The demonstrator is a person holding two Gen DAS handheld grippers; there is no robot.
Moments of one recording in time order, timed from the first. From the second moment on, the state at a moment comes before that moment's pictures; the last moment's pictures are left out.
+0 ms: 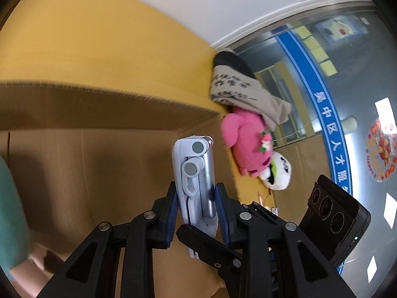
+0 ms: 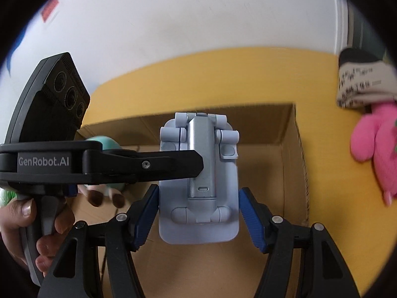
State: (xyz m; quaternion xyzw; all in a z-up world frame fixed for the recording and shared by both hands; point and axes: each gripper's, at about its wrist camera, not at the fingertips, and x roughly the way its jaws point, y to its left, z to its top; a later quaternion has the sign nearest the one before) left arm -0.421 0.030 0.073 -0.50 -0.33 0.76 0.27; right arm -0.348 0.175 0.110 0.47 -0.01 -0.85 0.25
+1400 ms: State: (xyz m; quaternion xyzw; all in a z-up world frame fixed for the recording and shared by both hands) left arm -0.060 -0.020 0.271 -0.16 0.01 0.99 -0.05; right arm -0.151 0.198 0.219 0.30 0.08 -0.93 0.20
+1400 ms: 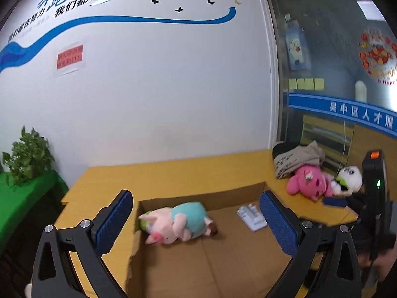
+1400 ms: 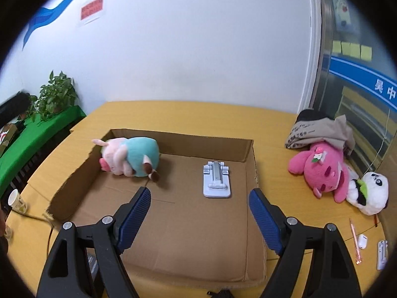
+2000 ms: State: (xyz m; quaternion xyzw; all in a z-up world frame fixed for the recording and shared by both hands) left arm -0.003 -0.064 0.166 -0.33 -0.14 0.93 -0.04; right arm -0.094 0.190 0.193 0.33 0.08 -0.91 0.24
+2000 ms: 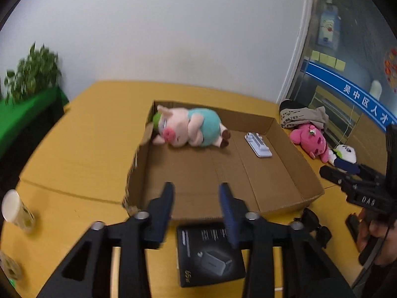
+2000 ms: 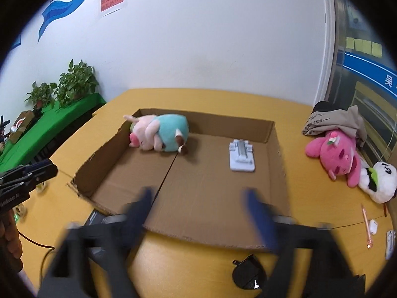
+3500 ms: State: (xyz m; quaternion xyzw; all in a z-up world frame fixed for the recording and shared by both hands) left arm -0.040 -0.079 0.026 -0.49 -0.28 0.82 0.12; right arm -0.024 0.085 0.044 0.46 0.16 -0.74 0.47
